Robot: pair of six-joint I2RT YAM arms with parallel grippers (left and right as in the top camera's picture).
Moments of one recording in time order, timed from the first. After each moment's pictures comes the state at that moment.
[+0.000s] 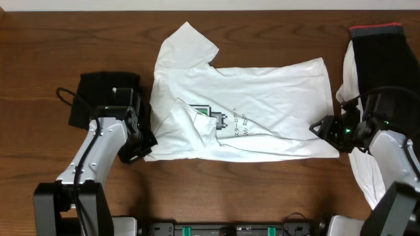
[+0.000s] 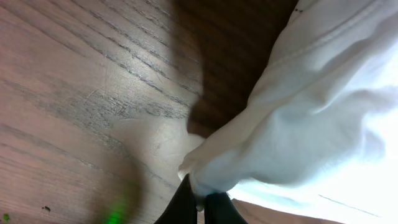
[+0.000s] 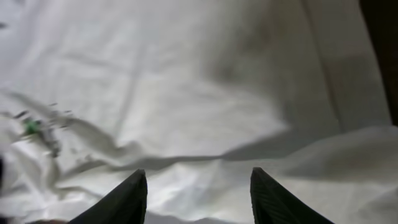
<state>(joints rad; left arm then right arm) -0.02 1.52 0.89 -0.98 0.07 -0.54 -0.34 1.46 0.79 -0.66 -0.50 0.20</state>
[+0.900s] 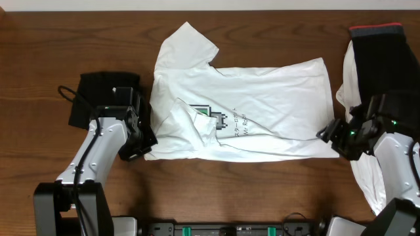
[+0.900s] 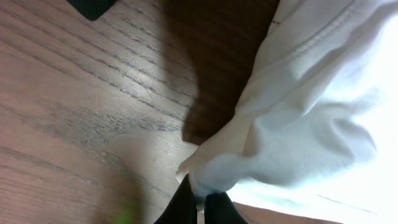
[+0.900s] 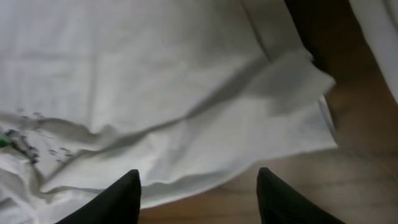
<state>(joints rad) -0.02 1.52 0.89 -0.95 0.08 -0.47 -0.34 1.41 0.84 -0.86 -0.33 0.30</state>
